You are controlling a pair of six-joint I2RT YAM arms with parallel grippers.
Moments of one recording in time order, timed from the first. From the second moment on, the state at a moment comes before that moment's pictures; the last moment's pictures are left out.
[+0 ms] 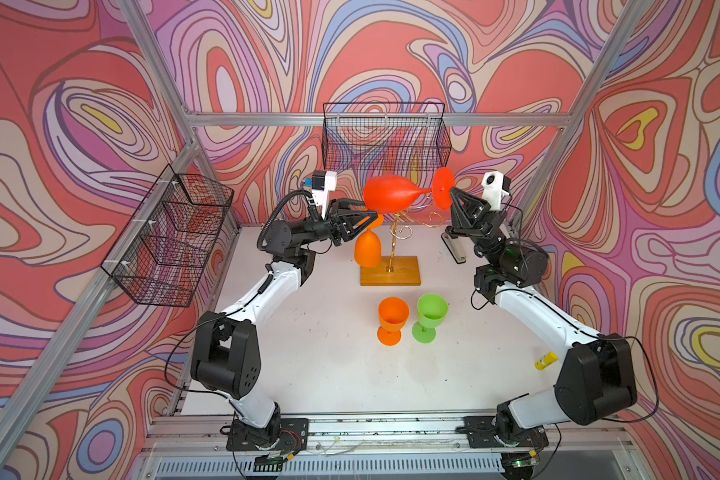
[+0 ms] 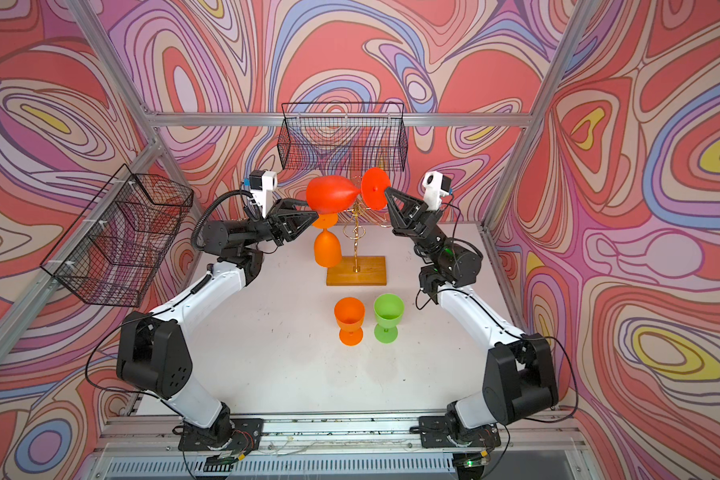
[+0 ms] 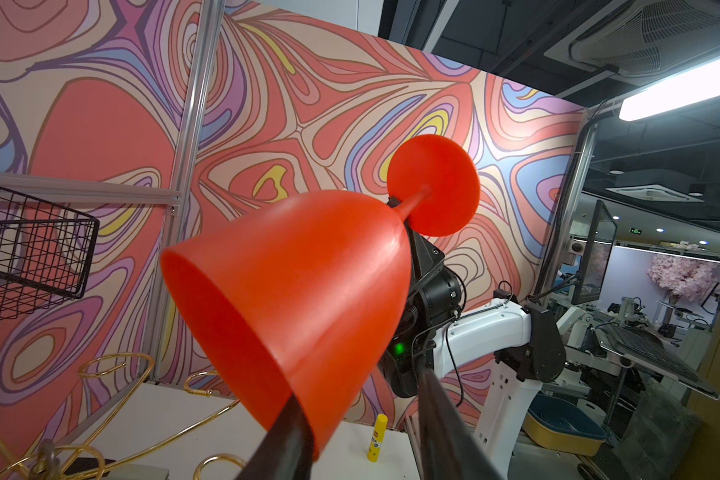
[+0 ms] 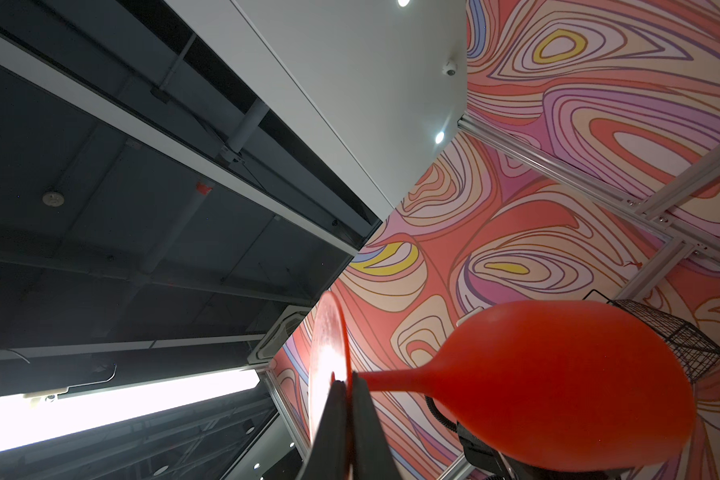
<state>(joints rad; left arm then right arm) -0.31 1.65 1.33 1.19 1.09 -1.05 0.27 1.48 1.13 1.45 -0.60 1.87</state>
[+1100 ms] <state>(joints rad) -0.33 1.60 1.31 1.22 1.15 -1.02 0.23 1.58 1.13 1.42 -0.63 1.94</state>
